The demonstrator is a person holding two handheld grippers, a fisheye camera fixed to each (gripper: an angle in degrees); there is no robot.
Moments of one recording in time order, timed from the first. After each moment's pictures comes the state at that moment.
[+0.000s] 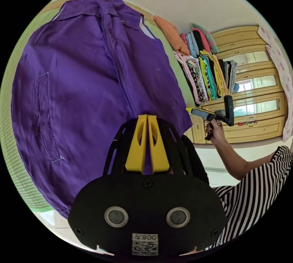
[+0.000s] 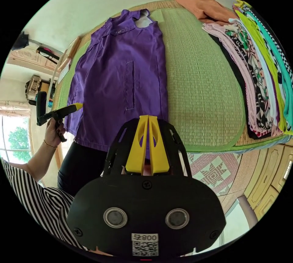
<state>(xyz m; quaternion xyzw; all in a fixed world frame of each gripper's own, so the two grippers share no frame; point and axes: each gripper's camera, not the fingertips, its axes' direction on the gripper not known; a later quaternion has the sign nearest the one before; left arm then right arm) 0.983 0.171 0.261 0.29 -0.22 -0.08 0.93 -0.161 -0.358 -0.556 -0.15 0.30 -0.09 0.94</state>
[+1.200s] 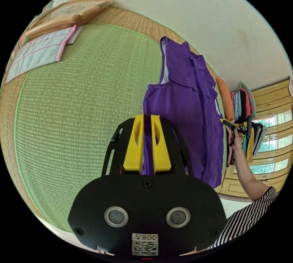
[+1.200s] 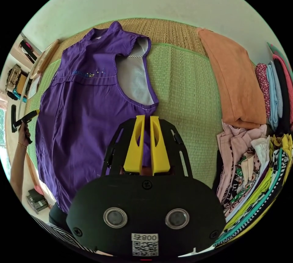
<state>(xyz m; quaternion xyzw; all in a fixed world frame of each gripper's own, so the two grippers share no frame) 0.833 0.230 0.035 0.41 -0.33 -0.24 0.82 -0.127 -0.616 -0.411 -0.13 0.41 -0.18 0.88</state>
